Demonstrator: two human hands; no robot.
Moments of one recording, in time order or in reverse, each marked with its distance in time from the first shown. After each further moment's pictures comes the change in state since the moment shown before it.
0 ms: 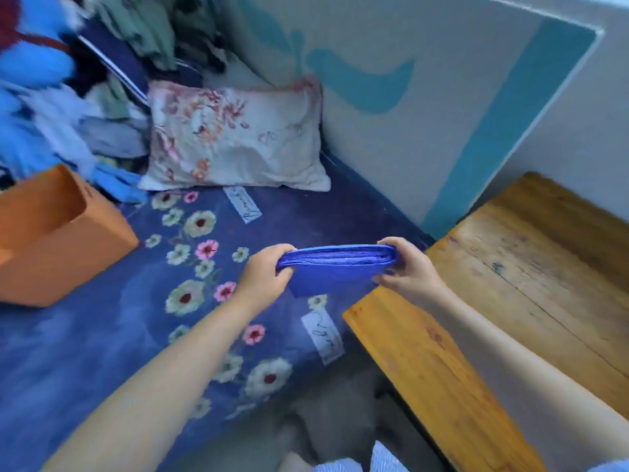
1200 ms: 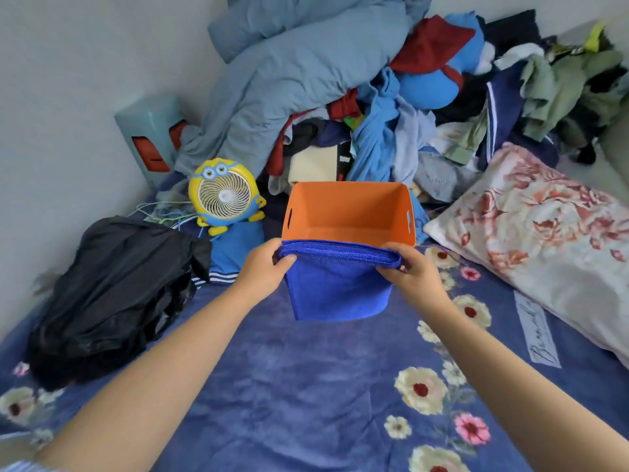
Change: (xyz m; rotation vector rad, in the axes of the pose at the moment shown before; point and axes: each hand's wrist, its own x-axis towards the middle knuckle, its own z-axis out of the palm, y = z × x) left_hand -0.121 -0.400 -0.398 -0.112 0.625 -0.686; right_hand 0.143 -0.332 0.532 0.061 -0.570 -0.441
